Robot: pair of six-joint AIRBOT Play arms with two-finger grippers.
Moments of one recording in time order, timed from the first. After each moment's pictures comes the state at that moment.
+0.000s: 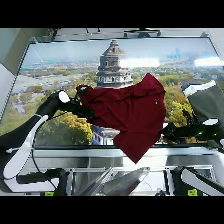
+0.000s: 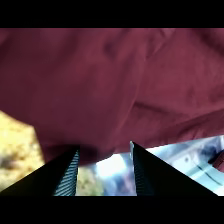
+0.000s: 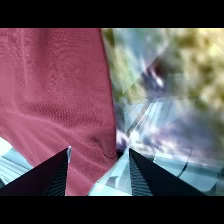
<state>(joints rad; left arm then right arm) -0.25 -1.48 1.04 1.11 -1.09 -1.25 -0.42 -1.22 0.46 -0.82 1.18 1.16</state>
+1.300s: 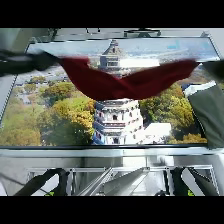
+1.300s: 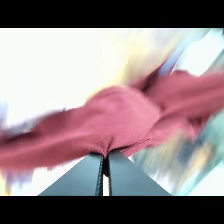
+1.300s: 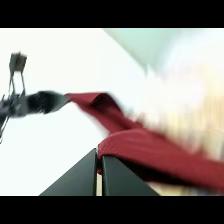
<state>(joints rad) 0.16 -1.10 1.63 0.59 -1.30 -1.24 -0.56 -0.92 1.24 0.09 1.52 0.97</state>
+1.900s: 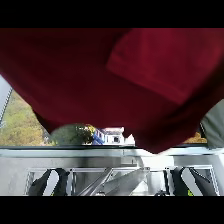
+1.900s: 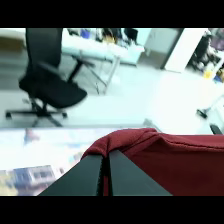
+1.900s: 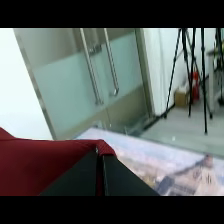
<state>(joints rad) 0.54 -0.87 1.52 0.31 -1.22 -1.09 -0.55 -0.92 1.68 -0.14 1.30 0.99</state>
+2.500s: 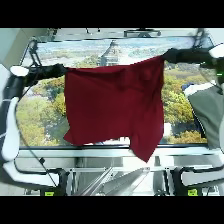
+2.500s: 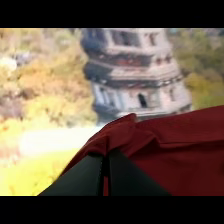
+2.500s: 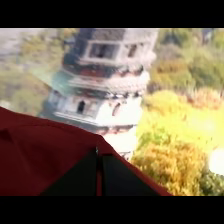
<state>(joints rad) 0.11 -1.62 1.50 0.76 -0.84 -1.06 -0.08 -1.62 1.65 -0.77 0.96 1.11</state>
